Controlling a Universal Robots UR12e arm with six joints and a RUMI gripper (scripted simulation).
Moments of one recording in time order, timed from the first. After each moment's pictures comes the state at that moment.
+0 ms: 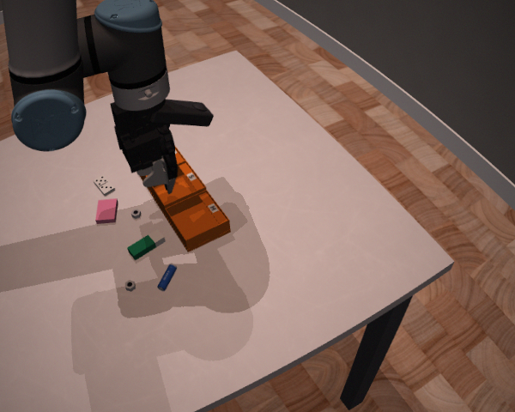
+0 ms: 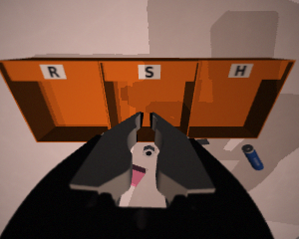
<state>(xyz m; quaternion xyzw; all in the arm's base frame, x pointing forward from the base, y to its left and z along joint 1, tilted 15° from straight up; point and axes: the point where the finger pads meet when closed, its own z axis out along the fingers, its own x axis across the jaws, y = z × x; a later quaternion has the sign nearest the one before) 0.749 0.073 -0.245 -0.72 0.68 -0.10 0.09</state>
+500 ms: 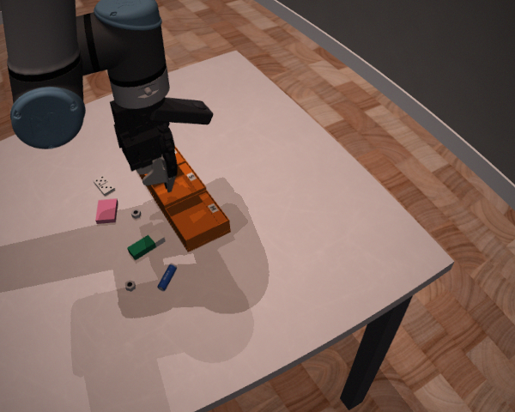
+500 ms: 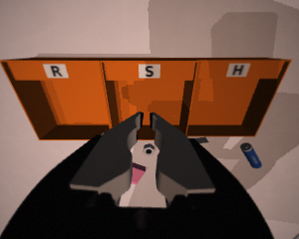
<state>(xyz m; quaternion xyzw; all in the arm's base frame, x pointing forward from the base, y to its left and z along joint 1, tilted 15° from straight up) 0.748 0.073 -0.242 -0.72 0.68 -0.10 0.09</state>
